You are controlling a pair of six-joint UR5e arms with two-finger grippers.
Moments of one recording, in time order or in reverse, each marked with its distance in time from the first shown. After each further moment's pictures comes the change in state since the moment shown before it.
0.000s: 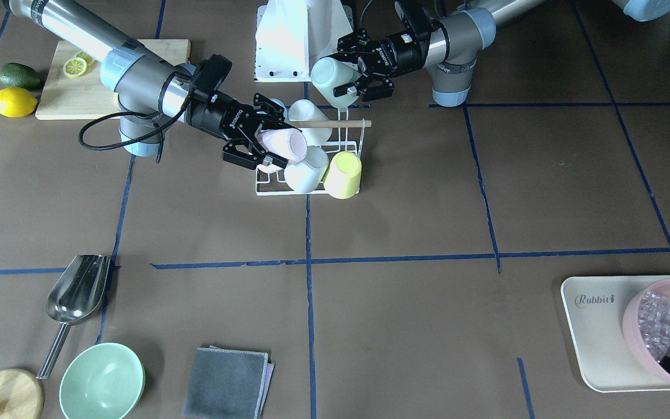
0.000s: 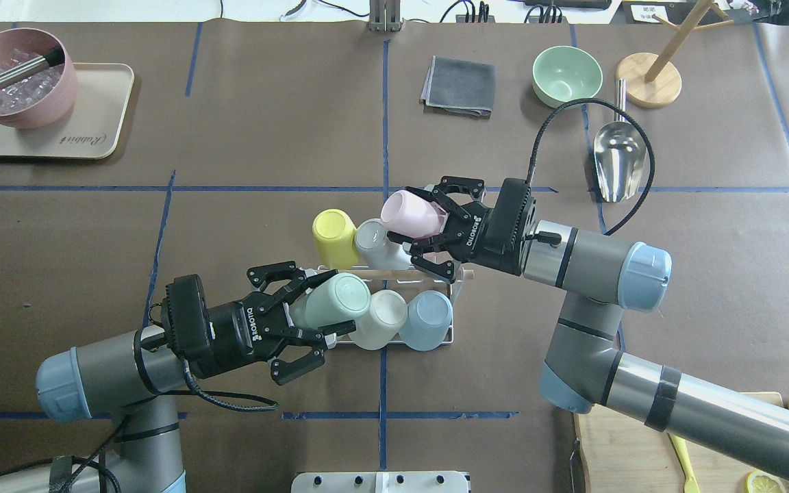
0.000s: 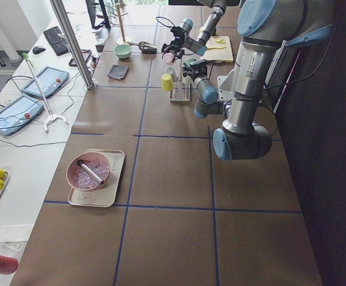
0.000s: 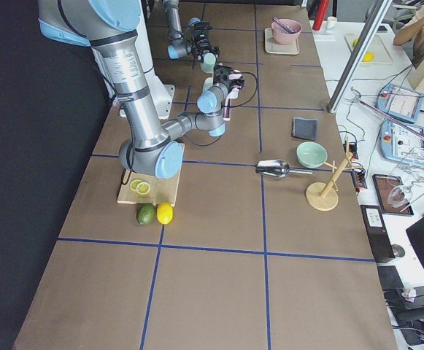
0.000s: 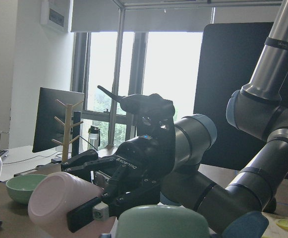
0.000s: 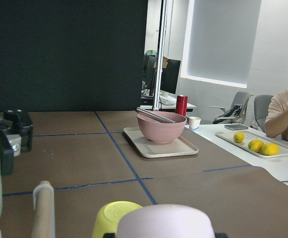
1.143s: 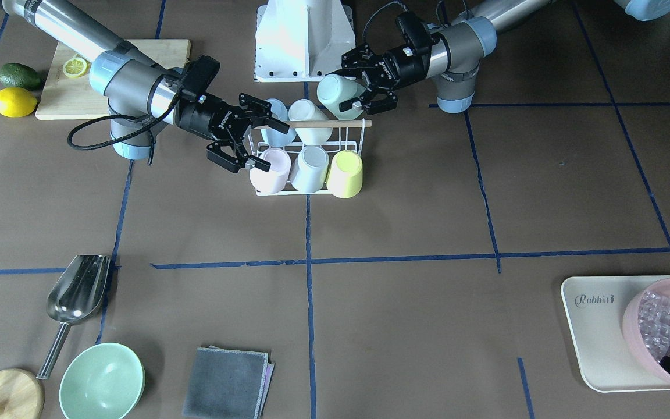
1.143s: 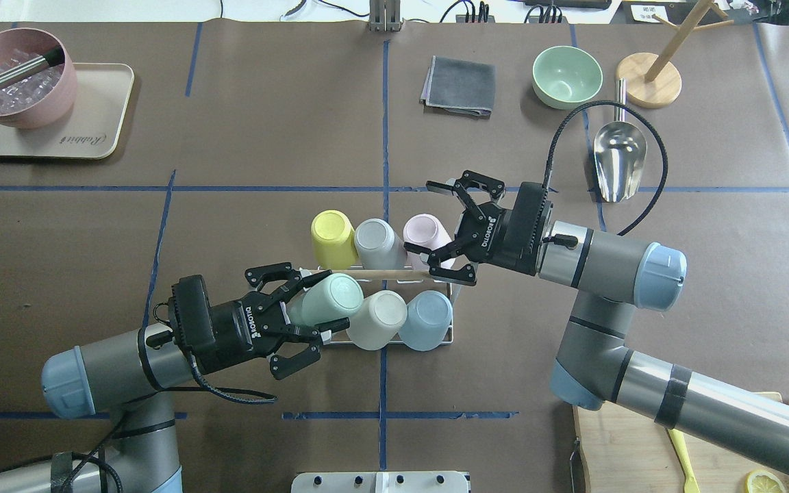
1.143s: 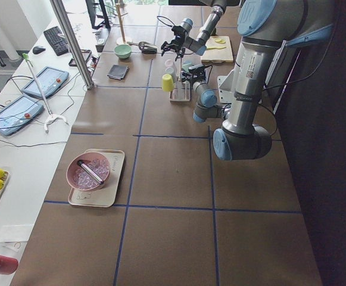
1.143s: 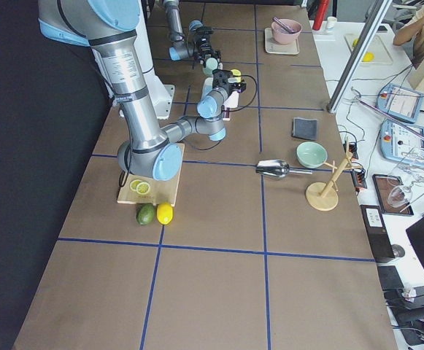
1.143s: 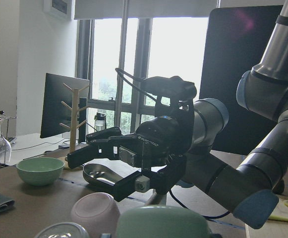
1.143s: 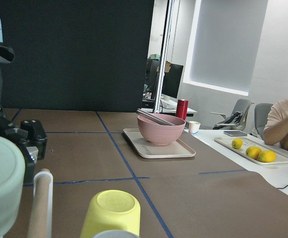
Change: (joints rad) left arm -0.005 0.006 0.053 -0.004 0.014 0.001; right arm 0.027 -0.021 -0.005 0.040 0.016 -0.025
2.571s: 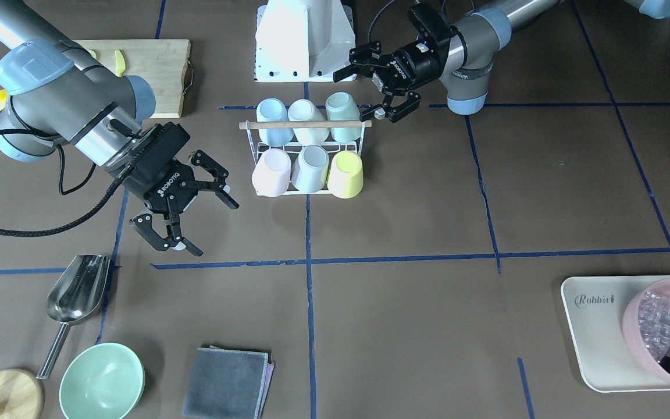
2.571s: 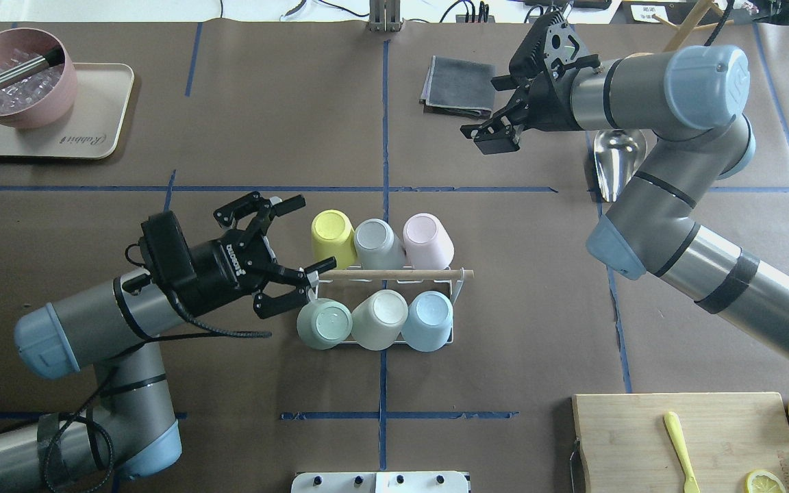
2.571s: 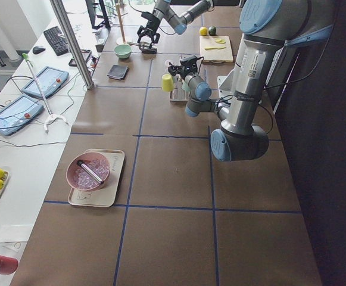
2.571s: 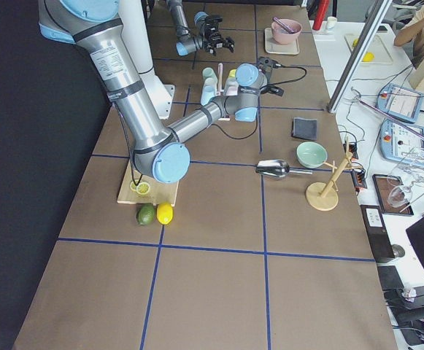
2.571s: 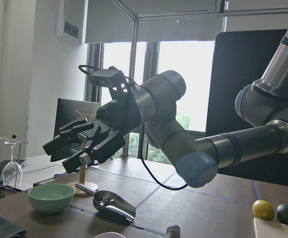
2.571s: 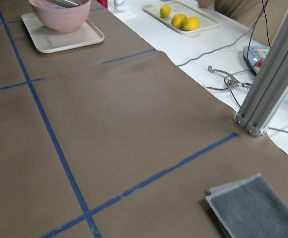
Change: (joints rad) left arm -0.138 -0.009 -0.101 0.145 0.028 -0.030; right arm 0.332 0.050 0.176 -0.871 0.323 0.086
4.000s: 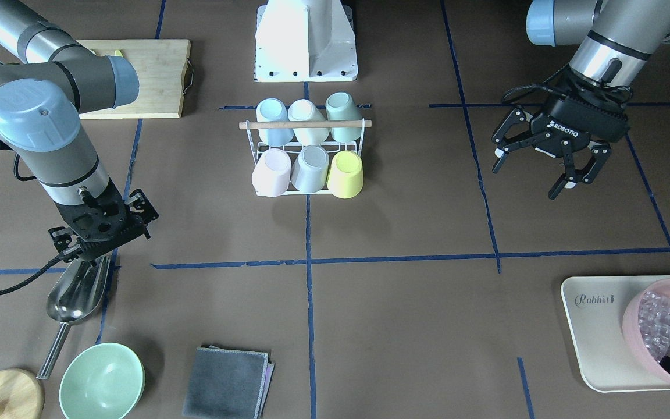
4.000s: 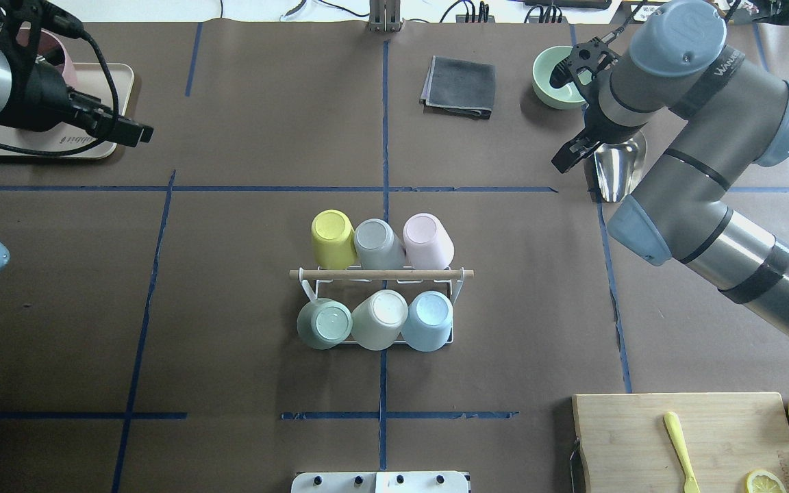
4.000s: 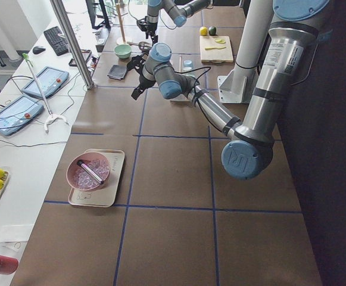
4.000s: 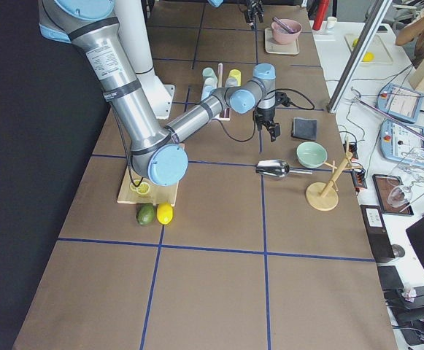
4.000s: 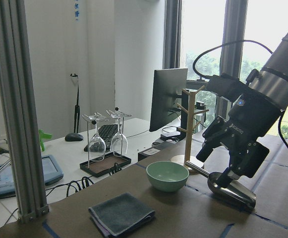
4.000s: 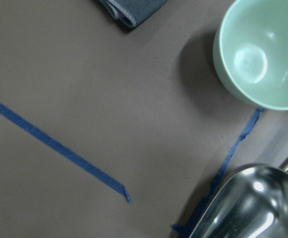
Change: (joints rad) left arm -0.573 0.125 -0.359 1.431 -0.678 -0.215; right arm 0.050 -0.019 0.077 -0.887 0.021 -0.011
